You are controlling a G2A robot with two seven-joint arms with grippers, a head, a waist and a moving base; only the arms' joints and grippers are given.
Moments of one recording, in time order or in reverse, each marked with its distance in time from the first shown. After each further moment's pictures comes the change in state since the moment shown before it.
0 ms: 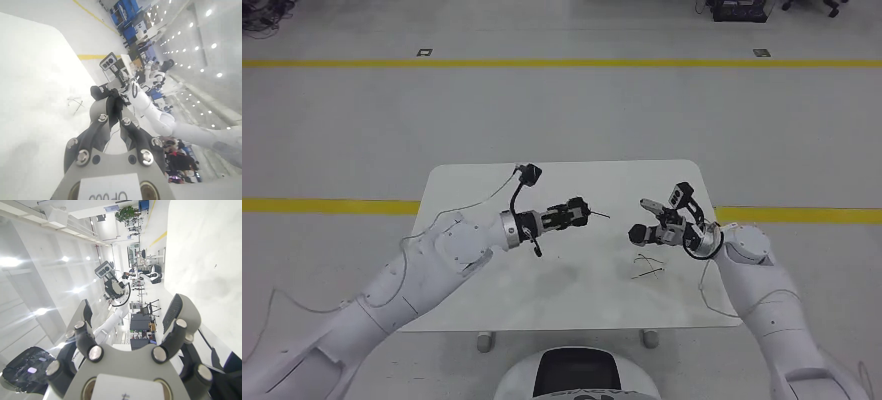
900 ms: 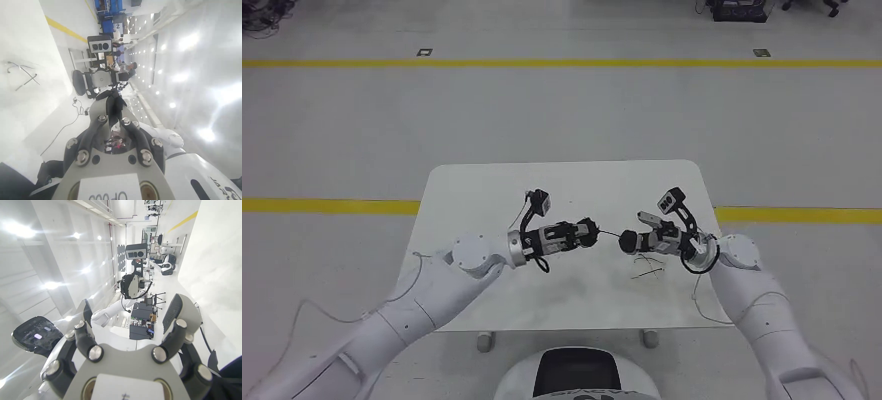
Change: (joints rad) left arm 0.072 -0.087 -0.004 0.122 -0.395 0.000 -0.224; right arm -0.001 -0.012 -0.077 0.035 0.166 -0.157 0.141
